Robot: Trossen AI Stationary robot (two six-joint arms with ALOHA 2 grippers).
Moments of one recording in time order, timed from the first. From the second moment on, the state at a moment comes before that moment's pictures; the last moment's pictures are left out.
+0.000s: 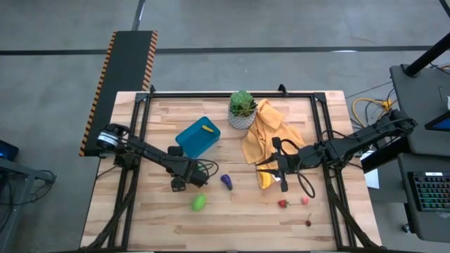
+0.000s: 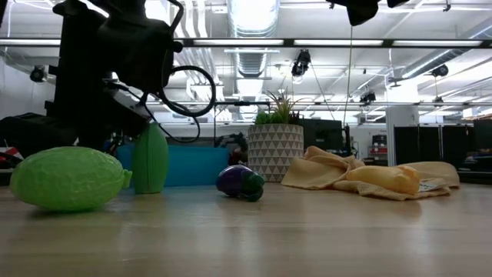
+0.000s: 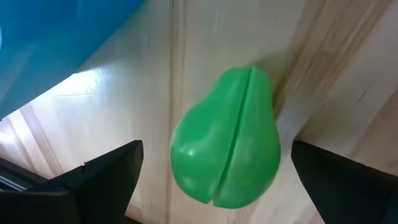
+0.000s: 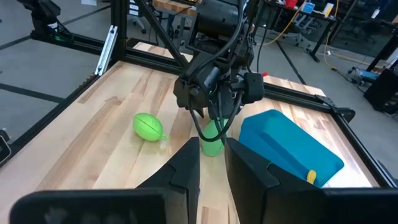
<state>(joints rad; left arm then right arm) -0.28 1.77 1.03 -1.13 -0.21 -0.48 0.36 1.08 0.69 0.11 0.26 -0.13</state>
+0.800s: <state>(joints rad) -0.28 1.77 1.02 -1.11 -0.20 -0.46 0.36 1.08 0.69 0.11 0.26 -0.14</state>
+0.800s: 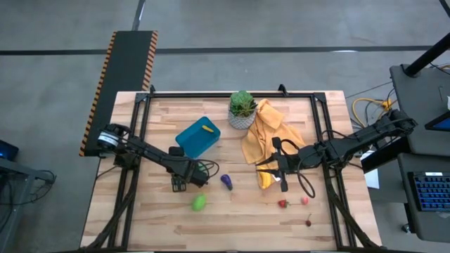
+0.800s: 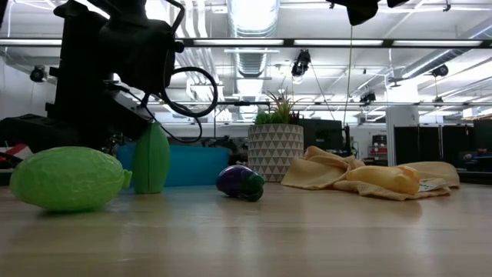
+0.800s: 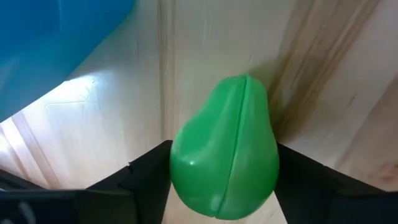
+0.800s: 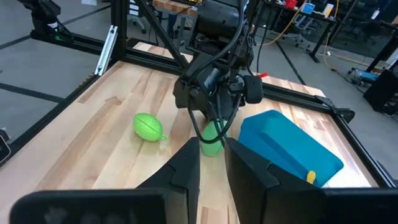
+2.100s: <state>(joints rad) -0.23 1.30 1.03 -1.13 -0.44 -0.50 0.36 1.08 0.69 0.12 0.26 -0.14</state>
